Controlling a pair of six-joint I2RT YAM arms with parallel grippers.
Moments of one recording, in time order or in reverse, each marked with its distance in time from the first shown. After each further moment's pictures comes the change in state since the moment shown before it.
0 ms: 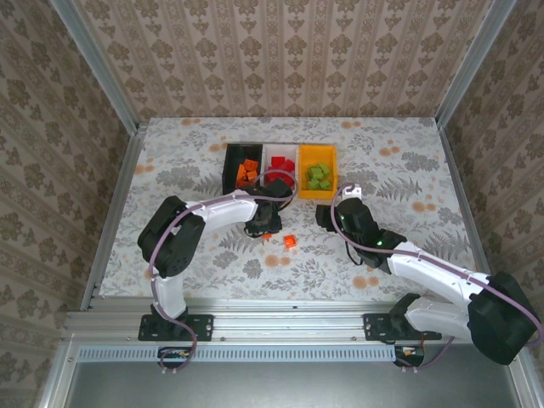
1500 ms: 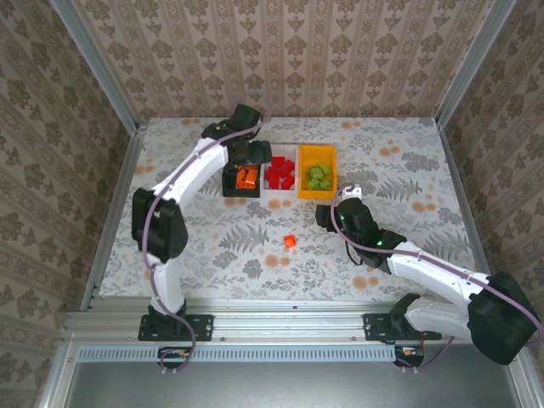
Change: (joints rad) left arm 0.253 0.015 0.536 -0.138 0.040 0.340; right arm 0.000 0.001 0.000 0.000 0.002 0.000
